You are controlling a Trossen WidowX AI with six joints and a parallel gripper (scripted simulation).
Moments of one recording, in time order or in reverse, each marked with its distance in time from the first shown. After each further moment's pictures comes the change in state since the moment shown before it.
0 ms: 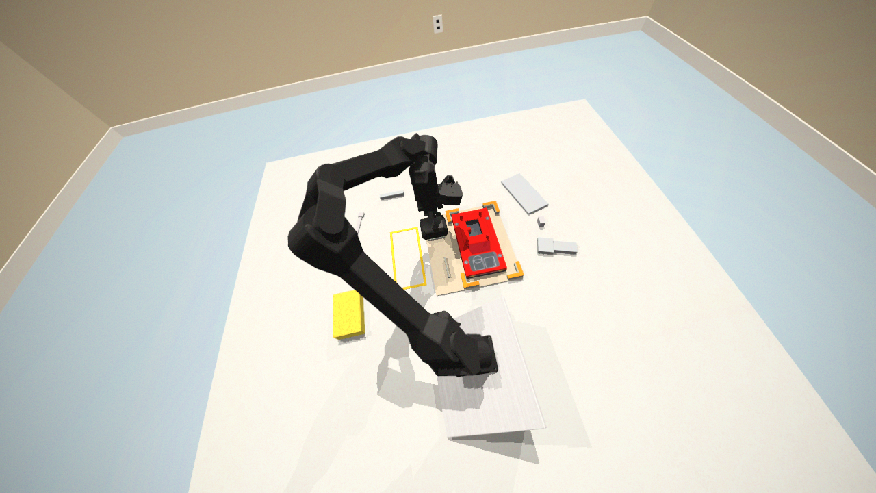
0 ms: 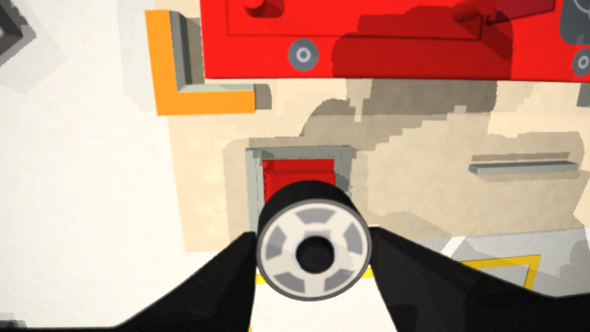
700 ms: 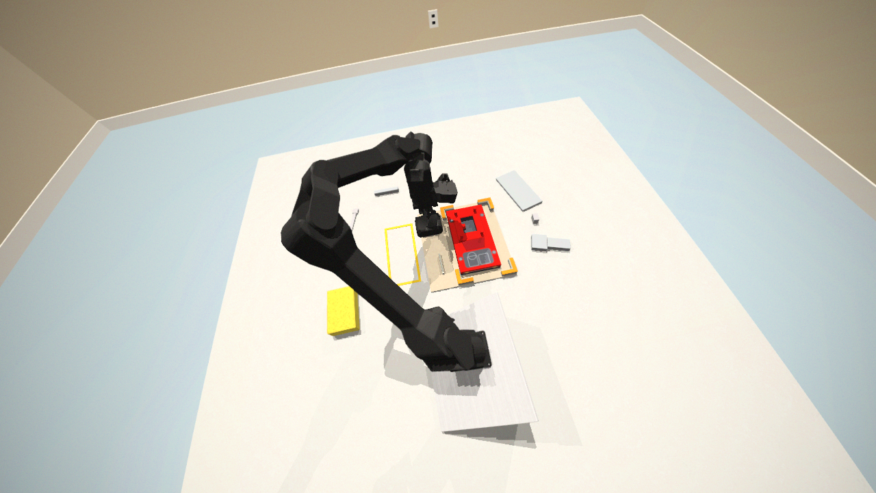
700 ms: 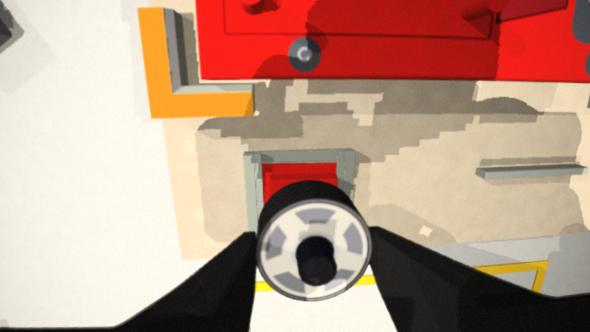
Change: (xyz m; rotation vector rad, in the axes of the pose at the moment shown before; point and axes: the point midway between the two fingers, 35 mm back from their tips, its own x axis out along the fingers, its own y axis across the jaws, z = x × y) arm 0.006 0.000 0.000 0.001 0.001 0.002
